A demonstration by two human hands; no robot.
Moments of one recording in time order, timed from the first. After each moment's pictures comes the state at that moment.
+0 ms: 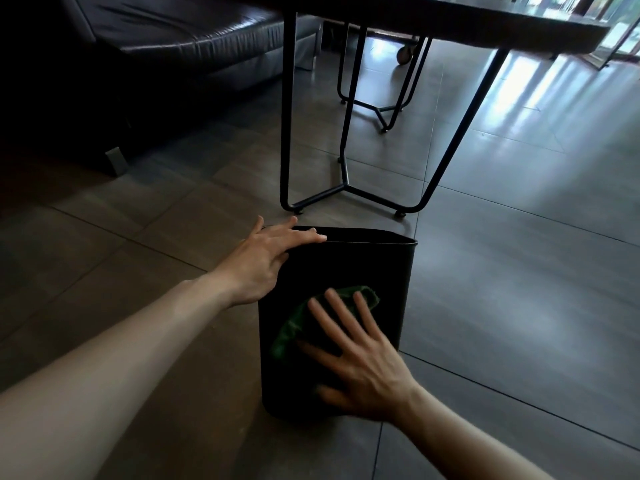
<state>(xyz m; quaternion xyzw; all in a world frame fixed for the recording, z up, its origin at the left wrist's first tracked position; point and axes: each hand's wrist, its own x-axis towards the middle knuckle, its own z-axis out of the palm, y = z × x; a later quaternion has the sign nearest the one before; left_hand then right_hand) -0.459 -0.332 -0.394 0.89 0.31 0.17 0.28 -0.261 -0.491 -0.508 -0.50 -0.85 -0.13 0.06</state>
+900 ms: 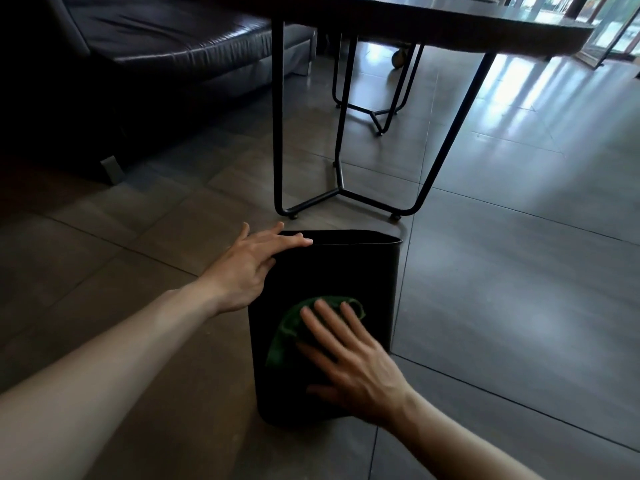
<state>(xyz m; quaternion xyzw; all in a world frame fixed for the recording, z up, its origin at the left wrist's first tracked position) -0.458 -0.333 -0.394 0.89 0.32 0.18 0.27 -0.255 -0.496 -0.506 -0.49 -0.86 -0.15 0.07</state>
